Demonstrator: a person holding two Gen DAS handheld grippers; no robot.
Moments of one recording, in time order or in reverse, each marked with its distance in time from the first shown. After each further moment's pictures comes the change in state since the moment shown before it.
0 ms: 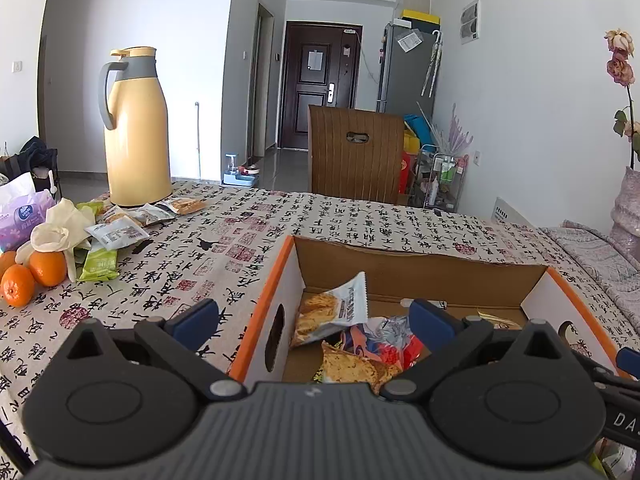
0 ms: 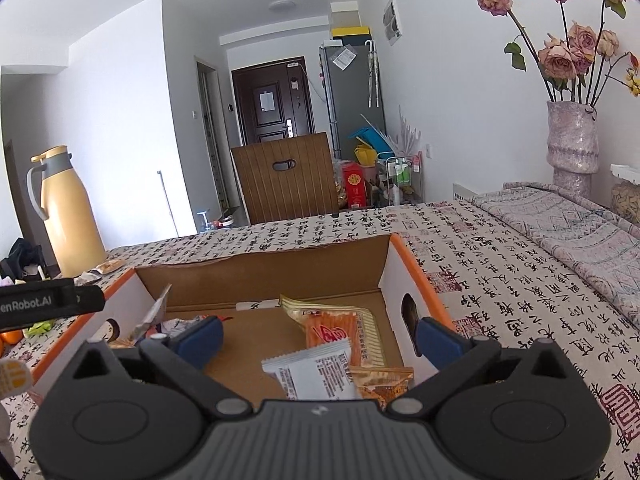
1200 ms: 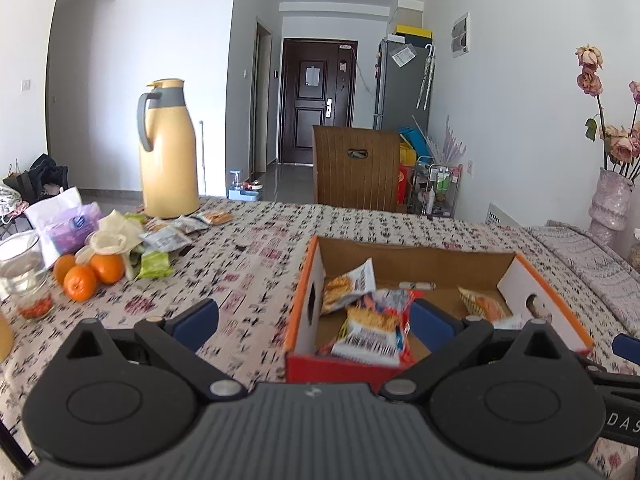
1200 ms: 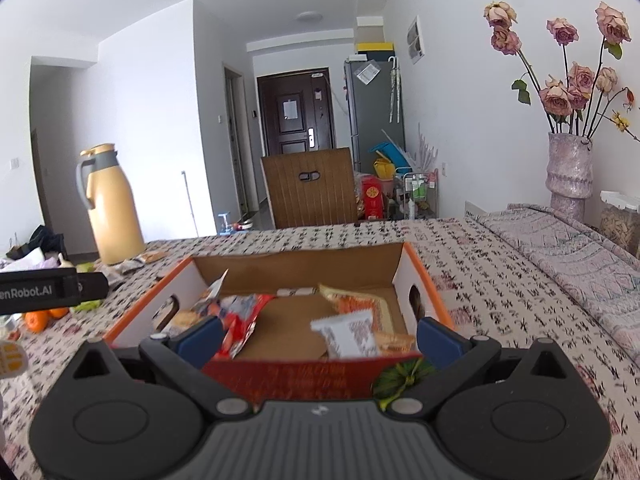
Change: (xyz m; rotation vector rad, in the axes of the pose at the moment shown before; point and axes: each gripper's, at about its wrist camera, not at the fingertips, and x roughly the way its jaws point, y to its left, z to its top) left arm -0.106 0.028 -0.021 0.028 -0.041 0.001; right arm -0.100 0.025 -0.017 -0.067 -0.026 0.046
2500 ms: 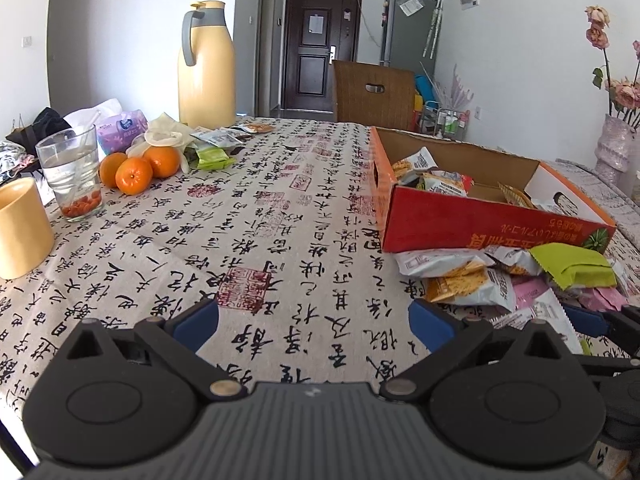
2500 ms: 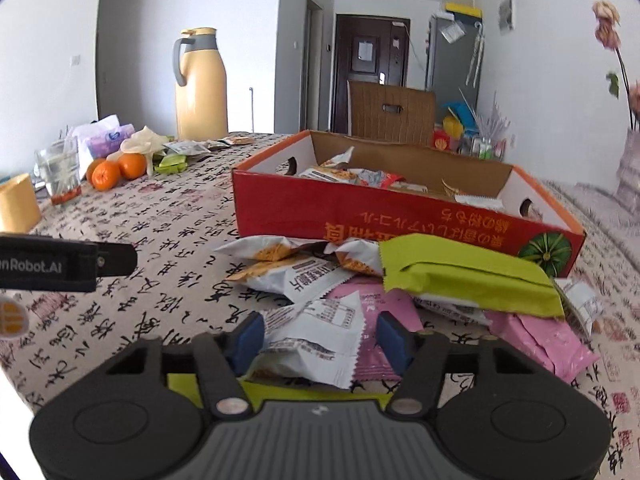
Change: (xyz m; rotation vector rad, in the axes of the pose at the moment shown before) left arm -0.030 0.092 -0.087 0.000 0.163 -0.016; right arm -0.017 0.110 -0.091 -0.225 0.188 0.115
